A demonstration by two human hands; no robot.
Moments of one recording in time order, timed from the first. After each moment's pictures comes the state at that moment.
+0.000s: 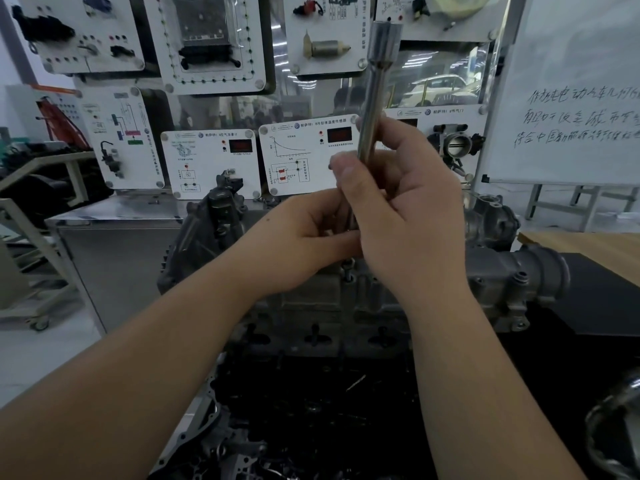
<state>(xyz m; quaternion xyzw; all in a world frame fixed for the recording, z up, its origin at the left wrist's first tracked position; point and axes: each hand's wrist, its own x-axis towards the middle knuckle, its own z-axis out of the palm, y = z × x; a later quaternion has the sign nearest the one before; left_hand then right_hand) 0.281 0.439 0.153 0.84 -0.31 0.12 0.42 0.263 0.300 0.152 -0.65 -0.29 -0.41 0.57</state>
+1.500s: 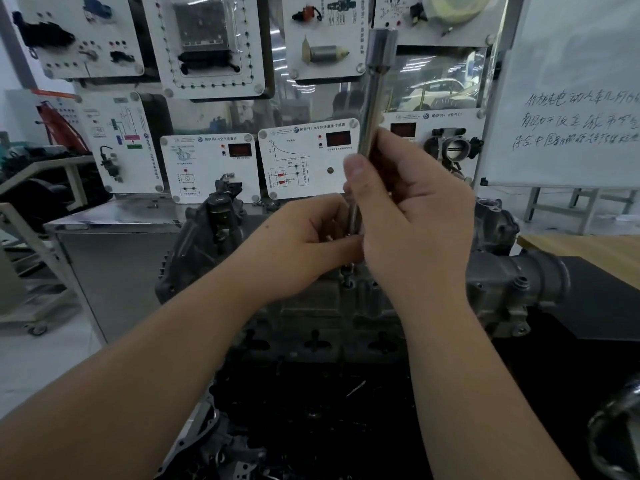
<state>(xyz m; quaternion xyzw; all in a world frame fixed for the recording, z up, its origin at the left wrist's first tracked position) 0.287 0.440 0.149 0.84 -0.31 0.13 0.44 0.269 0.304 0.148 -0.62 -0.25 -0.45 0.59</state>
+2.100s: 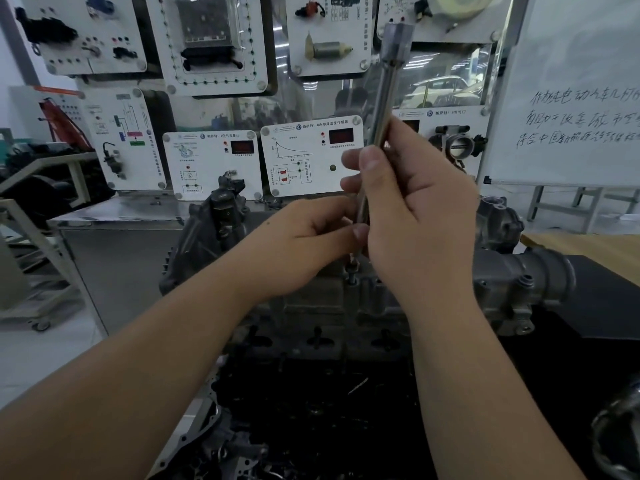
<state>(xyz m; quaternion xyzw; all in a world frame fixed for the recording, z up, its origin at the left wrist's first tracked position) 0.284 0.444 0.152 0.84 -0.32 0.11 0.43 0.266 0.302 0.150 -0.64 -0.24 -0.44 0.59</state>
